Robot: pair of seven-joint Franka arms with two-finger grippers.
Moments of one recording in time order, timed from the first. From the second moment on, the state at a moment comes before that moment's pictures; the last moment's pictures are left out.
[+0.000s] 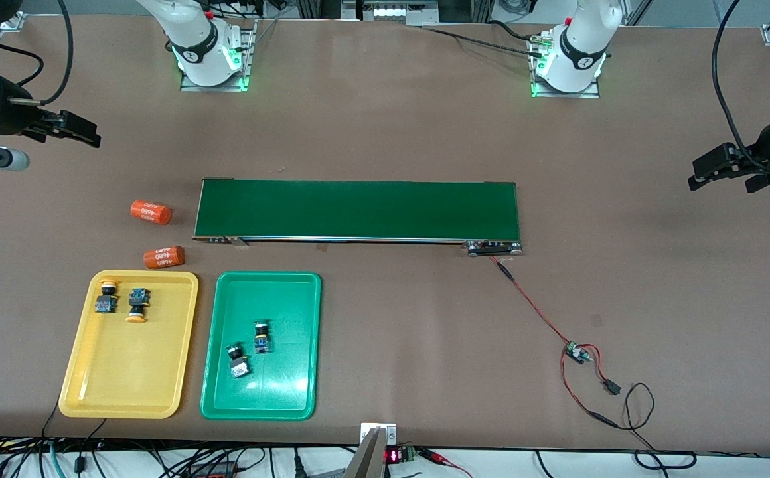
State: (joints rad) left arm 0.05 0.04 -0.01 -1.60 -0.04 1.64 0.05; right arm -0.09 -0.05 0.08 -1.72 -0.01 1.49 0.08
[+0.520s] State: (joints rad) left arm 0.05 0.02 -0.01 -1.60 -0.04 1.63 0.00; right arm -0.19 -0.05 0.14 -1.72 -0.01 1.51 0.00
